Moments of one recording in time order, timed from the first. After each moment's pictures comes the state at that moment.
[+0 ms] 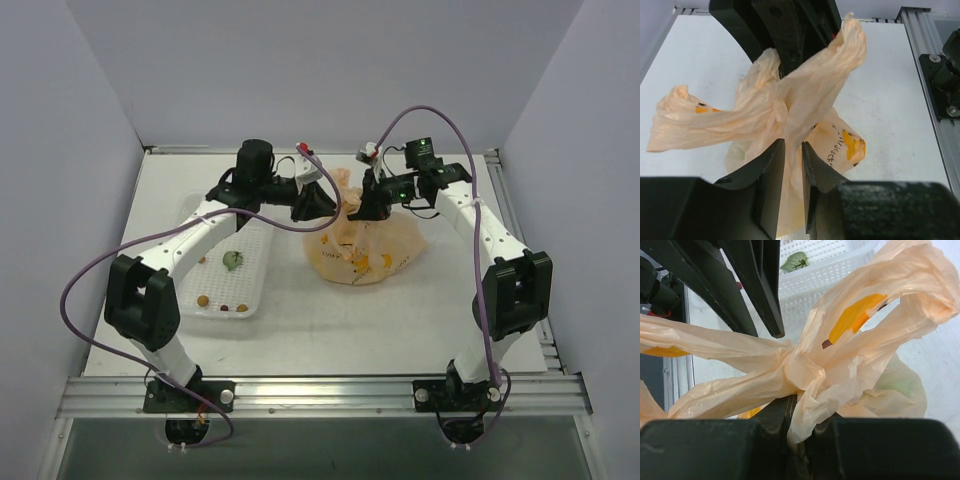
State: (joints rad) left arm -0.48 1.69 1.43 -0.13 1.00 0.33; right arm 0.29 1.72 1.53 -0.70 -0.98 -0.51
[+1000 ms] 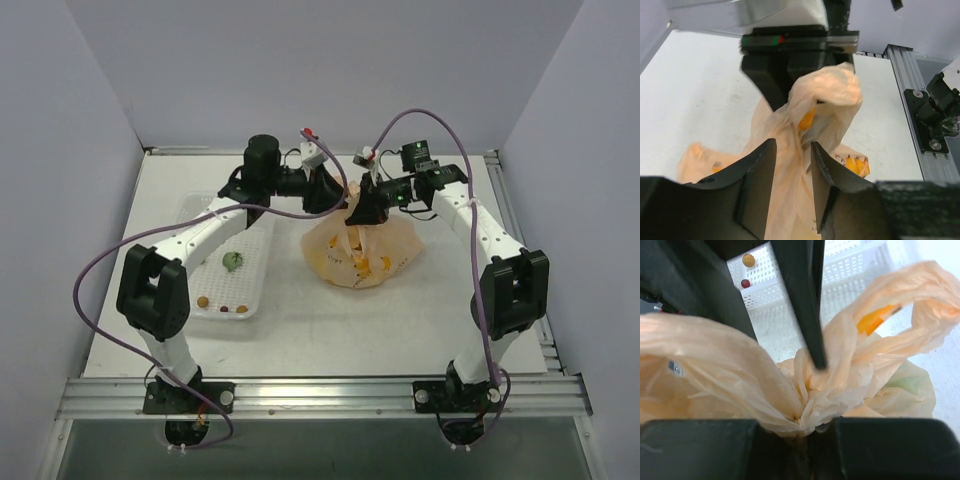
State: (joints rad) left arm -0.51 1.79 1.47 0.15 1.01 0.03; right arm 0.30 1.74 1.53 -0.72 -0.99 -0.50
